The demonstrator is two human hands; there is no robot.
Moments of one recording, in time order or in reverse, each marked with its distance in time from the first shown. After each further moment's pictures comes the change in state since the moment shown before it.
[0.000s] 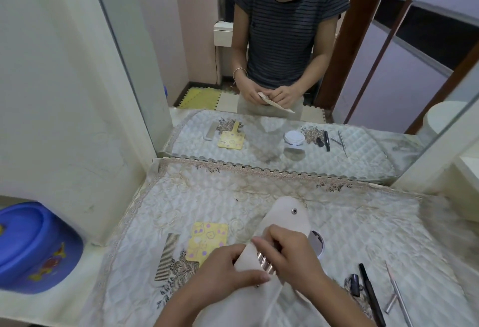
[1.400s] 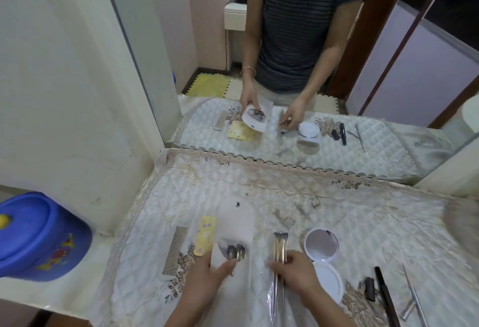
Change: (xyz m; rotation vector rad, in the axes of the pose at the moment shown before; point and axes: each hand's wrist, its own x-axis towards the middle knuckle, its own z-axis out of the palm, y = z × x) left_hand 0.011 -0.088 0.004 -0.145 0.445 -0.275; right_hand -0.007 0.063 0.048 0.154 -0.110 0.776
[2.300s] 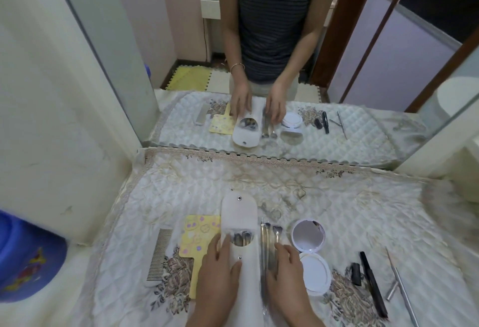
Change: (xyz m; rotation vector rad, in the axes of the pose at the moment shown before) left_hand 0.017 -0.015 0.049 0.591 0.077 0.408; right_hand -0.020 0.023 0.017 -0.334 0.210 -0.280
